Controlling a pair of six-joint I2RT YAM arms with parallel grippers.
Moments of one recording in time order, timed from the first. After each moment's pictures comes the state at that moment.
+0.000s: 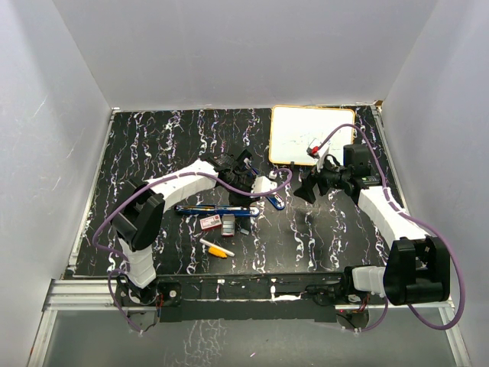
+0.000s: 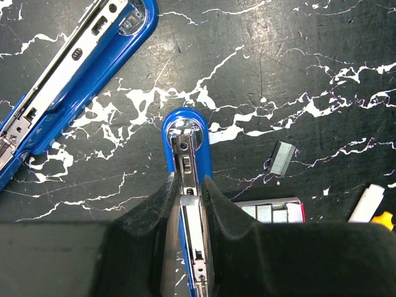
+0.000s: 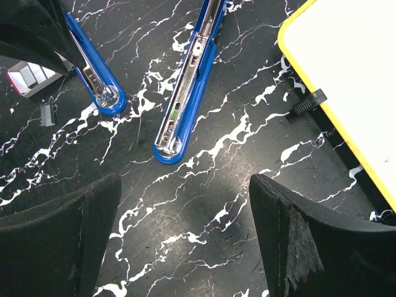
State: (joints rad) left arm -0.73 1.84 1.36 -0.71 0.49 0.90; right arm 0.06 1.26 0.81 -0.29 -0.79 -0.49
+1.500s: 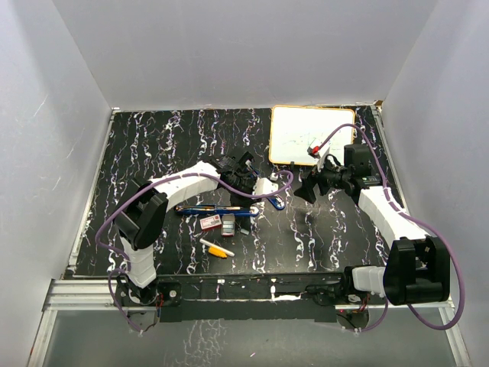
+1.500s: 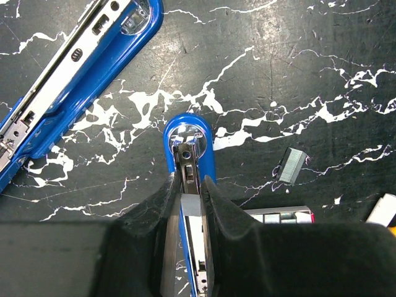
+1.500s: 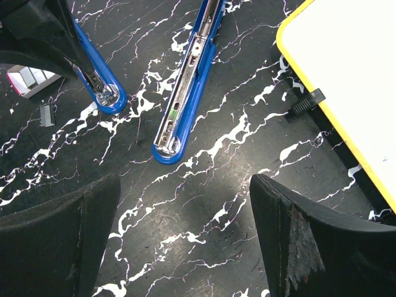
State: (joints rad) left arm -0.74 1.86 1.35 -0.67 0.46 0.90; right arm 0.06 1.26 0.81 -0.29 -0.79 -0.49
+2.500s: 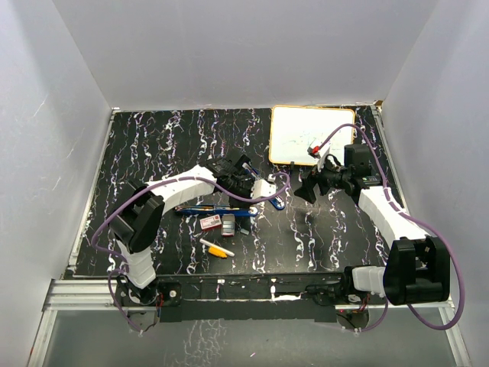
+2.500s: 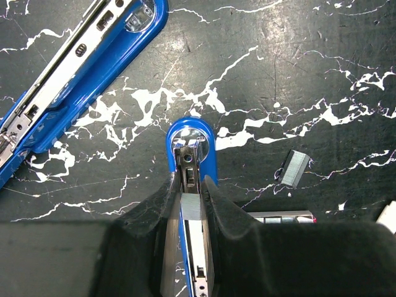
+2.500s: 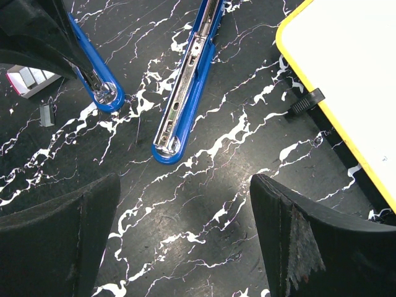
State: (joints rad) left arm -0.74 1.82 1.27 -0.58 0.45 0.88; right arm 0.06 1.26 0.81 -0.29 -0.79 -0.49
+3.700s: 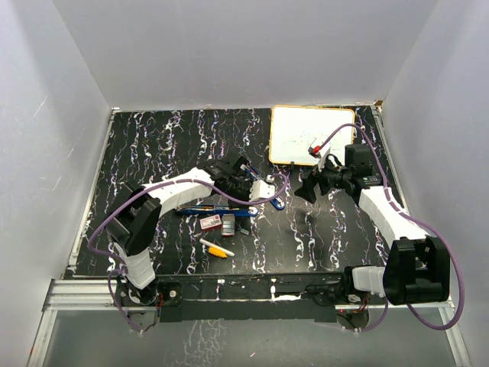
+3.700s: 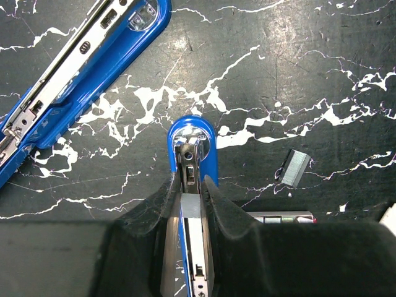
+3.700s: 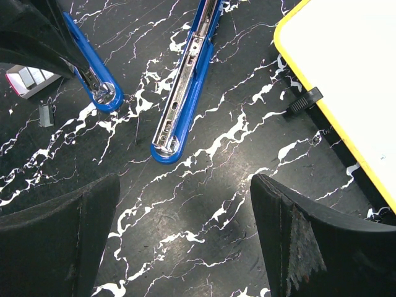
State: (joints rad) left arm -0.74 1.78 1.22 -0.53 0.45 0.86; right arm 0.05 1.26 0.81 -0.29 -0.79 -0.49
